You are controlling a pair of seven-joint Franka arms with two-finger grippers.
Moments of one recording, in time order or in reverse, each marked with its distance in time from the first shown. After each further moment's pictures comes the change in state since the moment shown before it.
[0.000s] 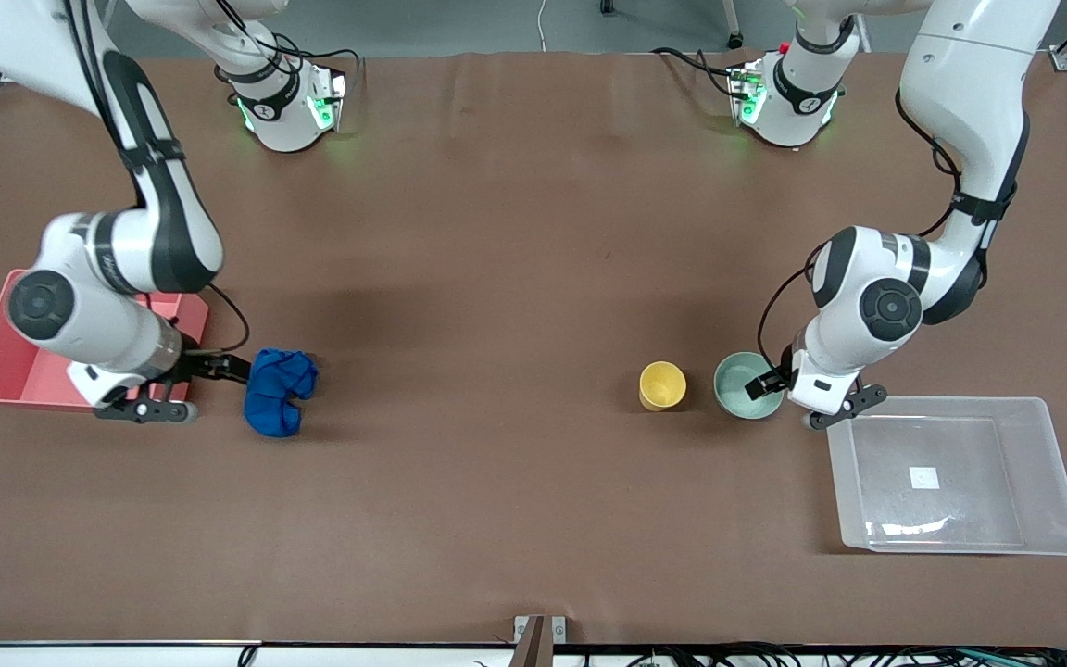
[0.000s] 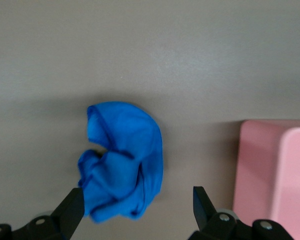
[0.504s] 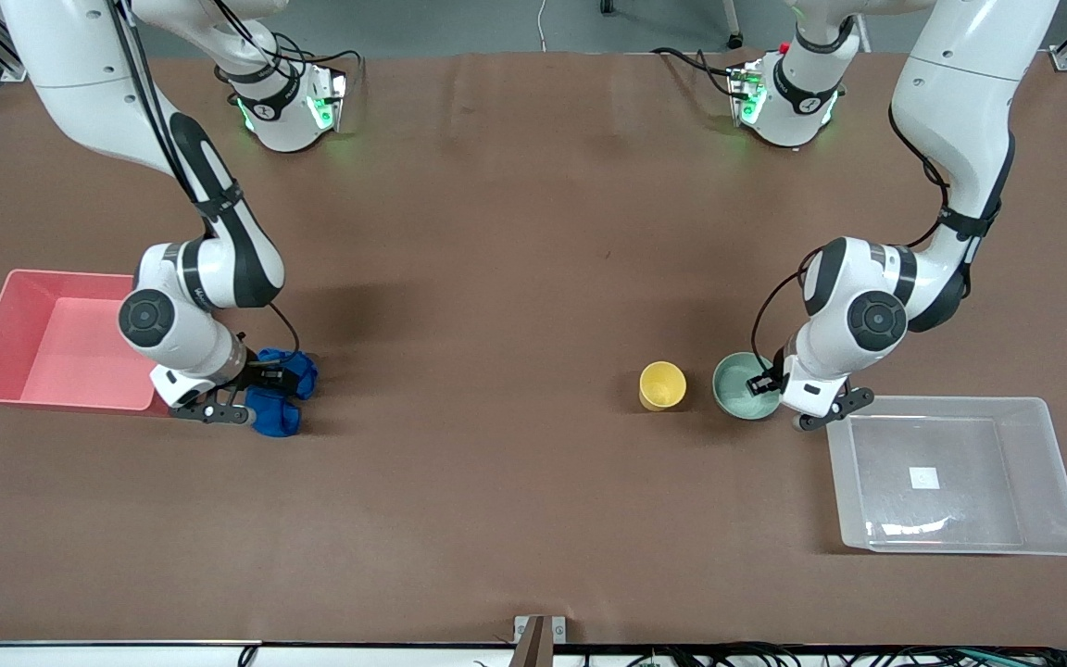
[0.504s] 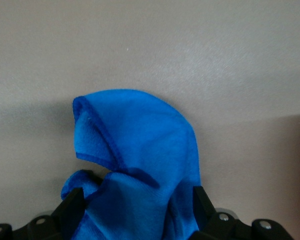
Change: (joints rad) left arm 0.002 0.046 0.001 -0.002 0.005 0.015 0.000; right arm 0.046 0.113 0.002 -0.109 0.000 0.234 0.091
